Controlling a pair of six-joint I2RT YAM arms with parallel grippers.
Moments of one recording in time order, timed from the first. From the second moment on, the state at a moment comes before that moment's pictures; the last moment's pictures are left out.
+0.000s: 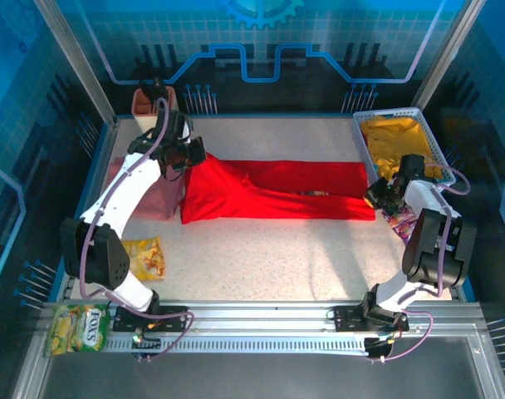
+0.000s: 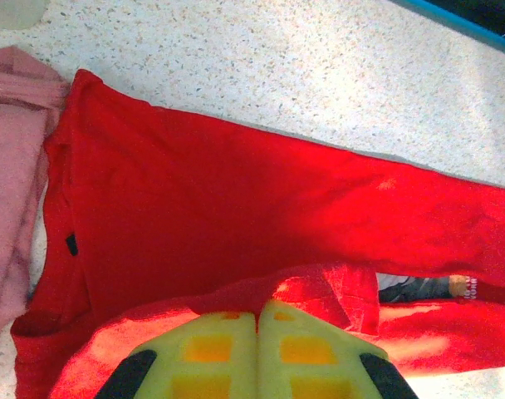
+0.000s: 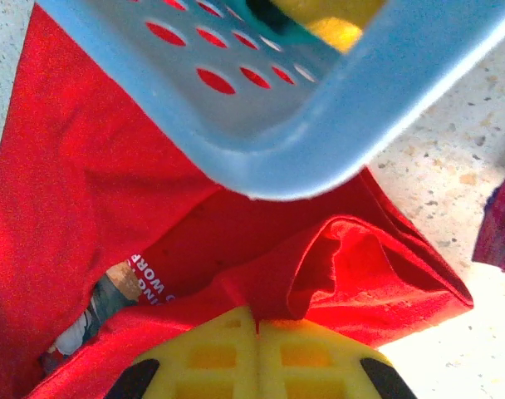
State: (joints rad) left arm -0.19 1.60 1.45 -0.73 0.14 -0.51; right arm -0.30 1.59 1.00 -0.62 -0.37 0.62
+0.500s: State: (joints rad) left arm -0.18 1.68 1.50 -0.72 0.14 -0.50; right arm -0.29 1.65 1.03 -0.58 -0.34 0.64
